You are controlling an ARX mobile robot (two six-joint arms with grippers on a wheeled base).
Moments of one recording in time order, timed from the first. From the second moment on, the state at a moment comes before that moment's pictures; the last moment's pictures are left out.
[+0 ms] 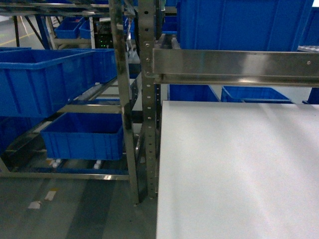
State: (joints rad) left arm -0.13 0.77 0.33 0.30 -0.16 -0.08; right arm -0.03 0.70 0.06 0.32 -0.15 -0.12
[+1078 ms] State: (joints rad) left arm -0.13 0.77 0.33 0.30 -0.16 -0.08; right arm -0.03 0.70 0.06 0.32 -0.15 -0.12
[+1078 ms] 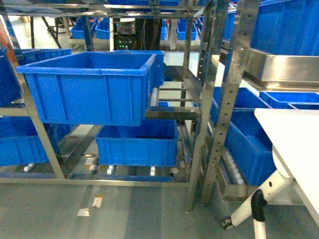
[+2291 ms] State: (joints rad) left arm -0.13 0.77 0.33 0.30 -0.15 -0.08; right arm -0.03 0.70 0.06 0.32 -0.15 -0.12
